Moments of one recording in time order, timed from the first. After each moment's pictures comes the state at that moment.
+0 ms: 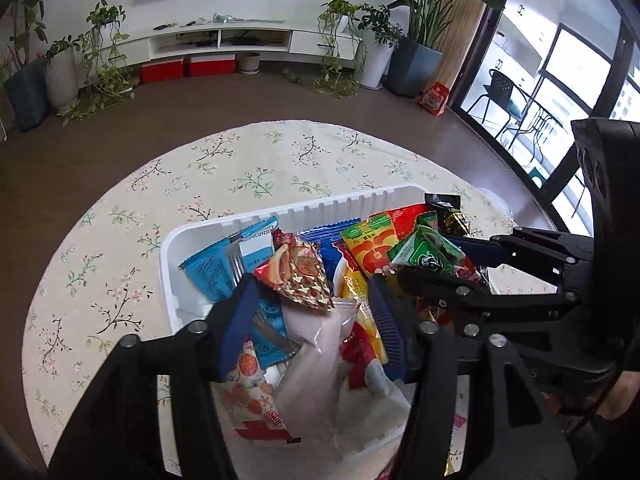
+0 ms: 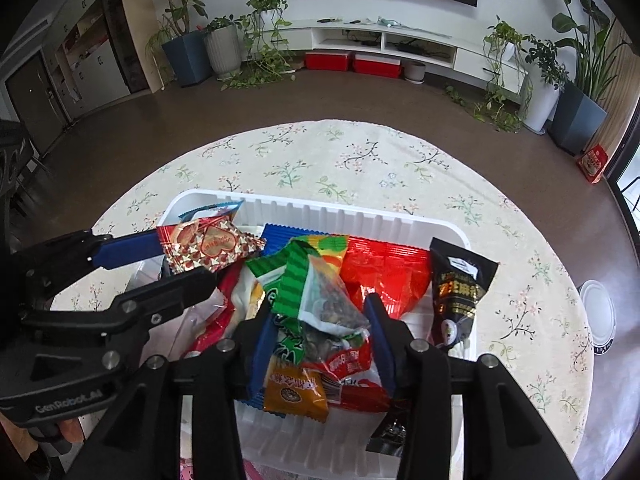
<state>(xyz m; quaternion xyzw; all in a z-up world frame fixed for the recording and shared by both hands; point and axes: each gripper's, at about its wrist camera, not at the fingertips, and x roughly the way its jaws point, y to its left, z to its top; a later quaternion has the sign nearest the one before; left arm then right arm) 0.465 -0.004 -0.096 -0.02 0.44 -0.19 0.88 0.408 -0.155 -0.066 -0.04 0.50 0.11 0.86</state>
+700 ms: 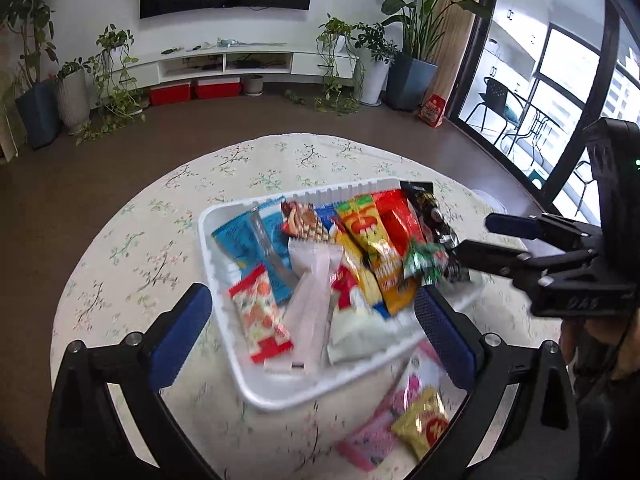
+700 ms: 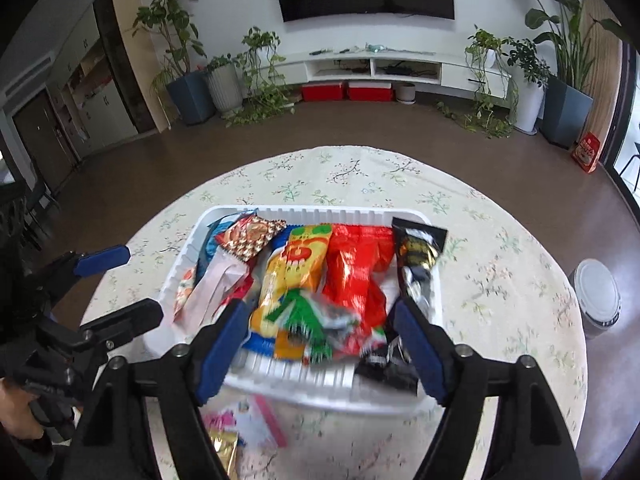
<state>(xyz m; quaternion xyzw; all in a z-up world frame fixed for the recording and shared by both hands) 0.374 0.020 -0.068 0.00 0.40 -0.18 0.90 0.336 -0.192 -0.031 0.03 0.45 0.11 0.89</state>
